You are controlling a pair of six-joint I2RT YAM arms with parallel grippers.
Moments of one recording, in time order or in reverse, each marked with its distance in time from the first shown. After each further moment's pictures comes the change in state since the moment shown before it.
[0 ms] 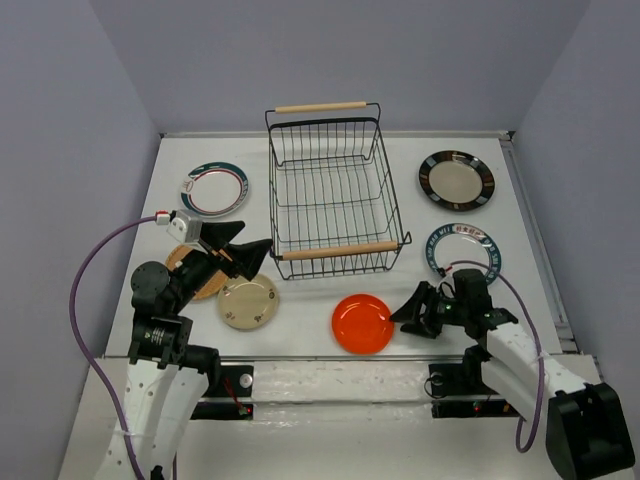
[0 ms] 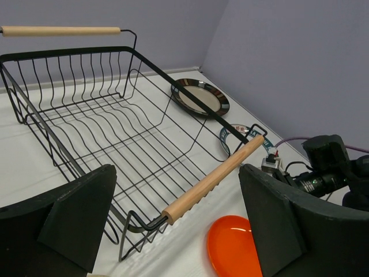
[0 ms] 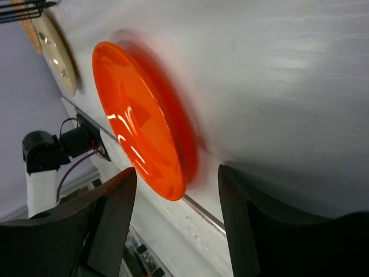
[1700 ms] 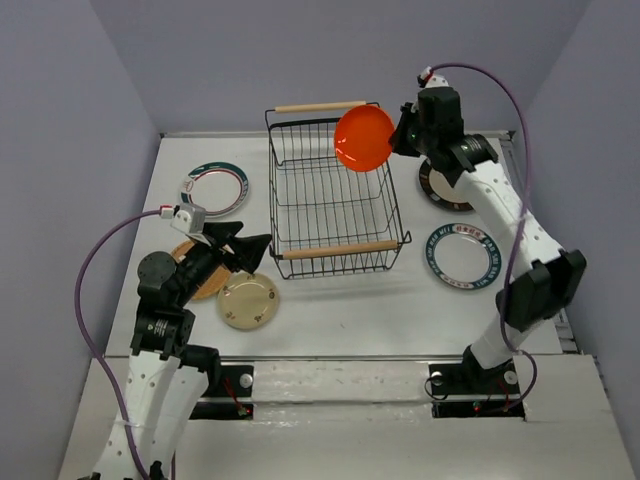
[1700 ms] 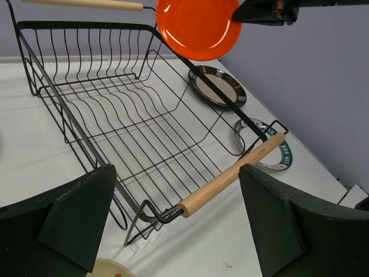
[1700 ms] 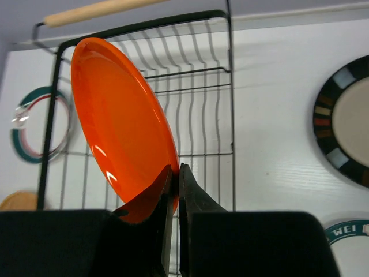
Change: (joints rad) left arm 0.000 0.052 0.000 -0.041 -0.062 0.000; right arm 0.174 0.835 1.609 -0.309 0.743 -0.418
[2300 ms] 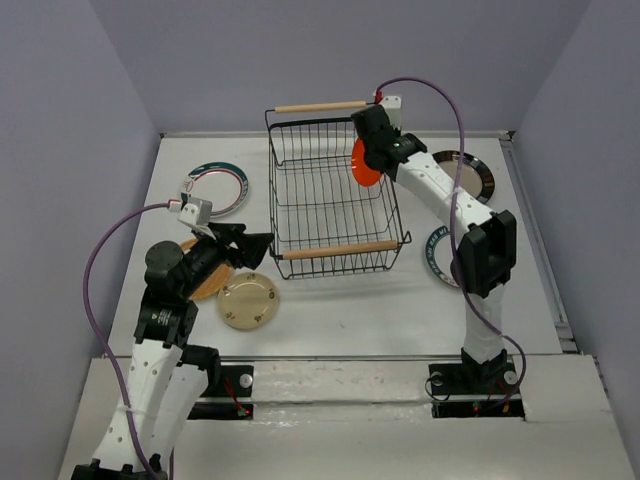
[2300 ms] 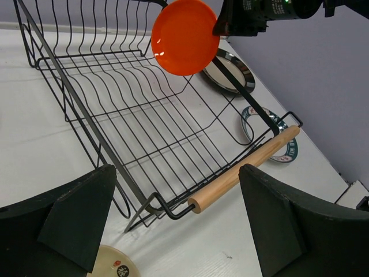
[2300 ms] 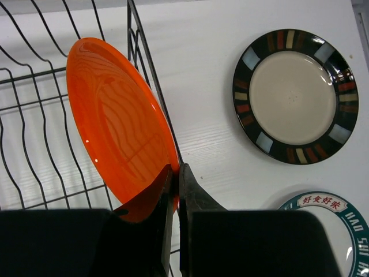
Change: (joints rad) left arm 0.000 0.077 0.000 -0.026 -0.010 -0.004; right arm 0.126 0.405 0.238 -0.128 0.632 -0.058
